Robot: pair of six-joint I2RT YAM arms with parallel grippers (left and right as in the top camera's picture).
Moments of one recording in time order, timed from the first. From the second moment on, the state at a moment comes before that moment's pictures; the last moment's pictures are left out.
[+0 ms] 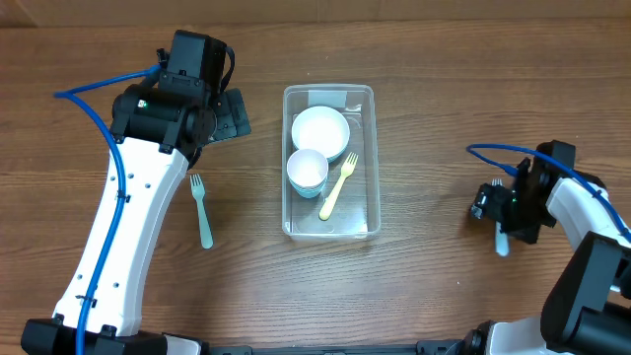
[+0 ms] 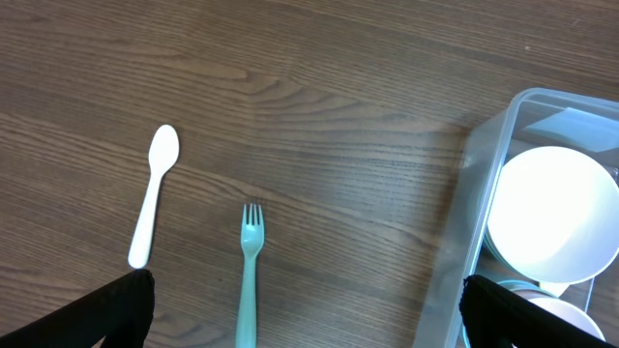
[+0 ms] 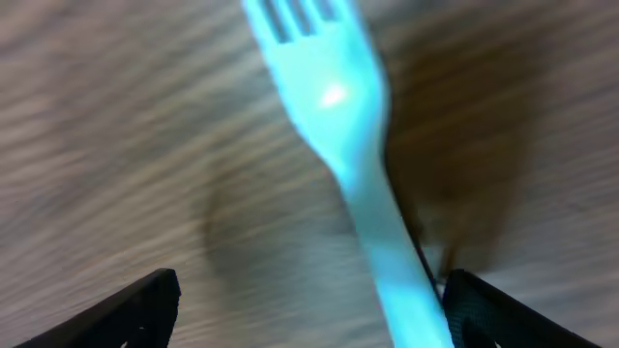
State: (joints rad) left arm -0.24 1.58 1.68 -1.20 -0.27 -0.47; right arm -0.34 1.65 0.90 -0.76 -0.18 0.09
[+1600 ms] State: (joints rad) left arm -0.24 1.58 1.68 -1.20 -0.27 -0.47; right arm -0.27 1.65 0.83 -0.56 -0.04 0.20
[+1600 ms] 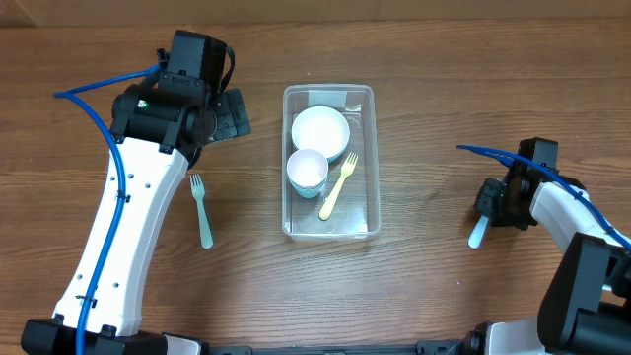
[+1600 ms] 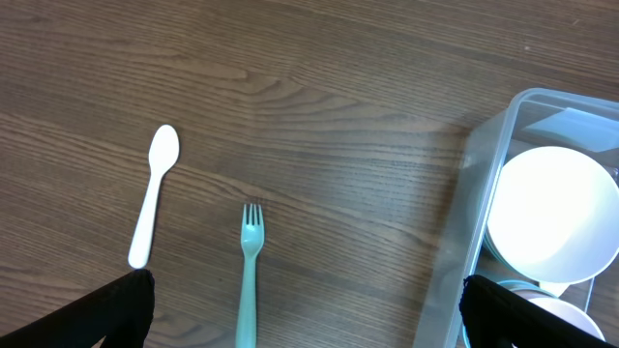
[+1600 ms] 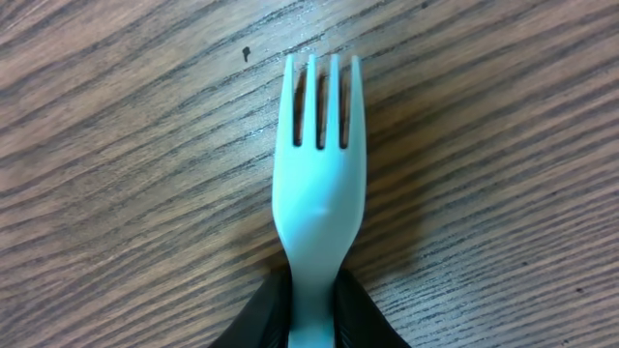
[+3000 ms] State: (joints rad) left arm -0.24 1.58 1.68 -1.20 -0.27 -0.47; right arm 0.45 1.63 1.35 -0.78 -0.06 0.35
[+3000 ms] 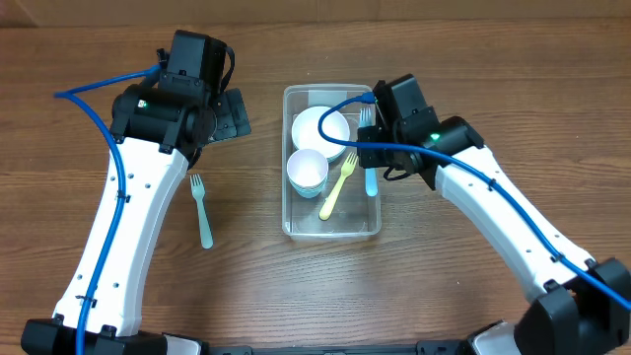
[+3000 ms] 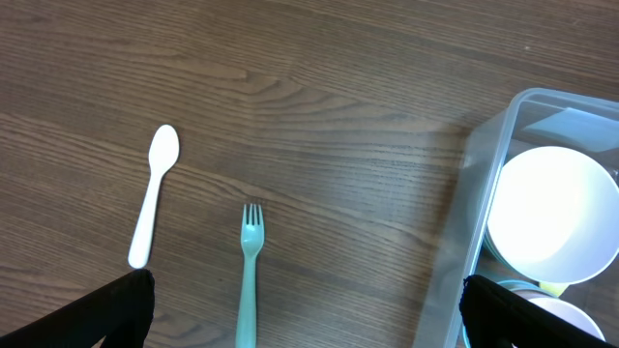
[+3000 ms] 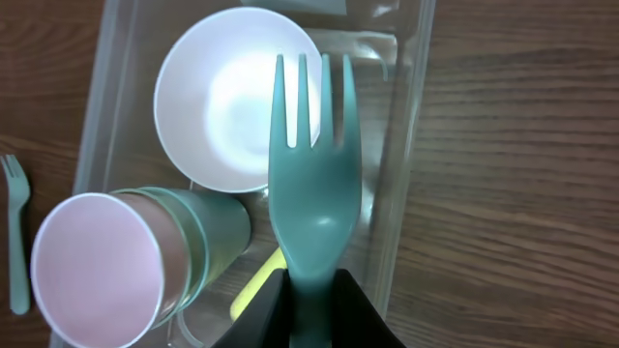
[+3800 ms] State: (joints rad) left arm -0.24 1.58 1.68 -1.20 -0.27 -0.47; right arm -0.02 1.20 1.40 -1.04 0.12 0.26
